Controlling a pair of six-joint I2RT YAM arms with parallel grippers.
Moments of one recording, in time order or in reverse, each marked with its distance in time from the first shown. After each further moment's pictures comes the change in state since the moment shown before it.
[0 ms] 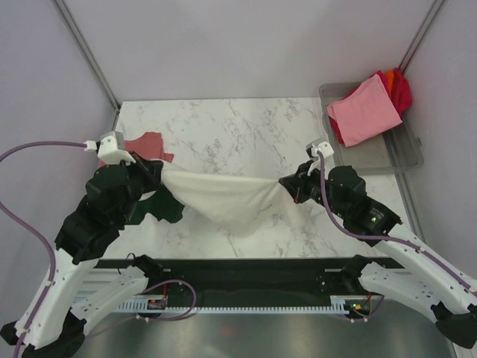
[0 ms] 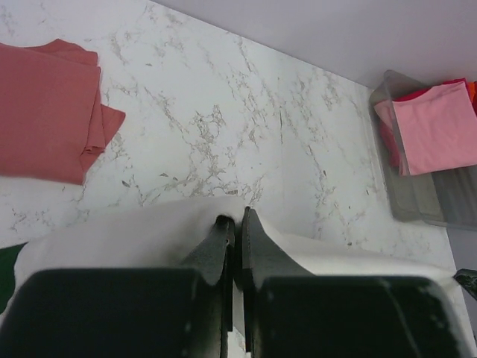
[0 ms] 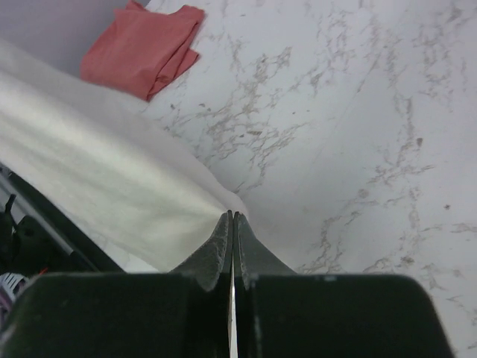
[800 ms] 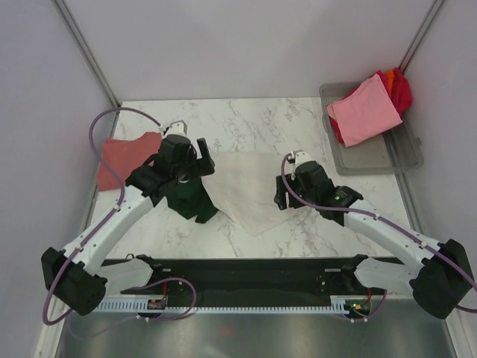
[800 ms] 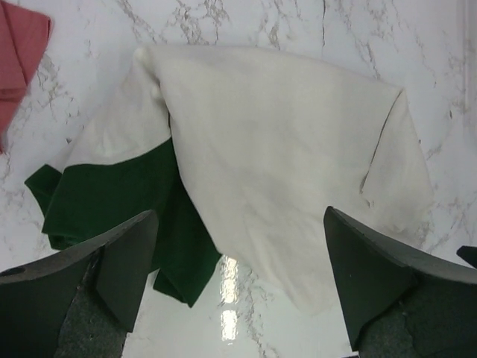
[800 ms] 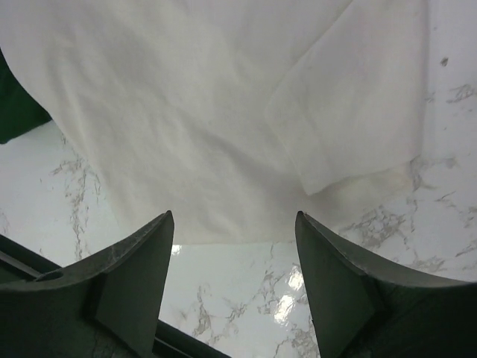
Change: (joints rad) left arm 0.056 0.507 -0.042 0.173 0.204 0.008; right arm -0.095 0.343 0.002 -0.128 0.069 0.009
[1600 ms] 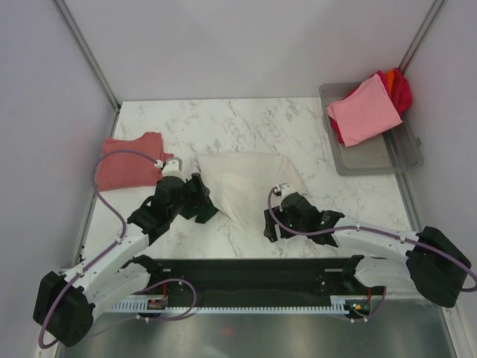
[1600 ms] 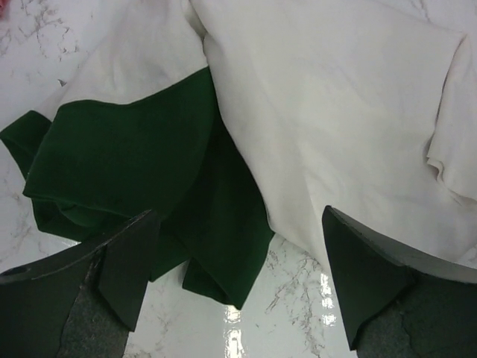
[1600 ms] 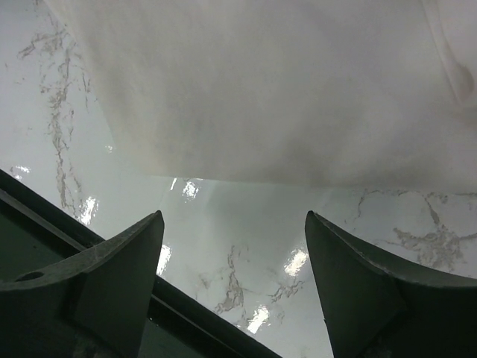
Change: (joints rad) left arm 0.000 -0.324 -0.616 0.399 0.018 0.020; right arm 0.213 -0.008 -0.325 0.213 -0.051 0.157
